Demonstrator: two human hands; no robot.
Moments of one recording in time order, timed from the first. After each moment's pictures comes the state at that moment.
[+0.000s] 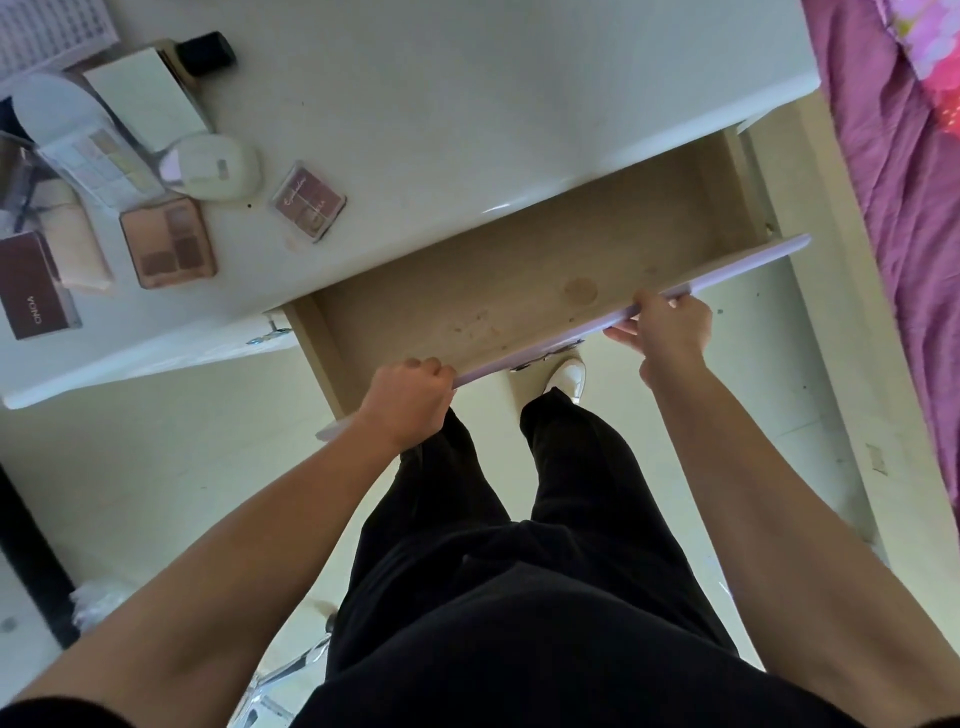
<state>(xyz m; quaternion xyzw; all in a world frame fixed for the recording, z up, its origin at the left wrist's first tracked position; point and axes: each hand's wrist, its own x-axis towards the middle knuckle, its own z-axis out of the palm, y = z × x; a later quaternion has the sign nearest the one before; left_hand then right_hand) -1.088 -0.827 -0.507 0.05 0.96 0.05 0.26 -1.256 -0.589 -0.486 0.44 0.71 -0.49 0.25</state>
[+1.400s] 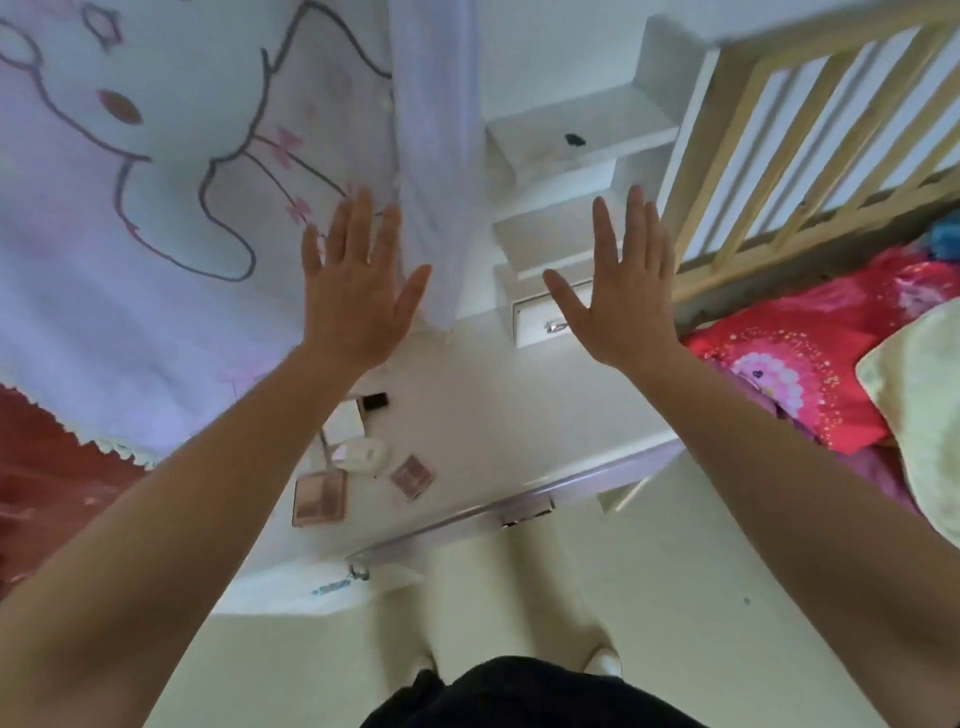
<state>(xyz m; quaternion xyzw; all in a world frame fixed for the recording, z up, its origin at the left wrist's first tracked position) -1.281 -0.958 -0.181 -0.11 0.97 -0.07 -0.22 -1.404 -0.706 -0.223 -0.26 0.93 -0.20 -0.20</state>
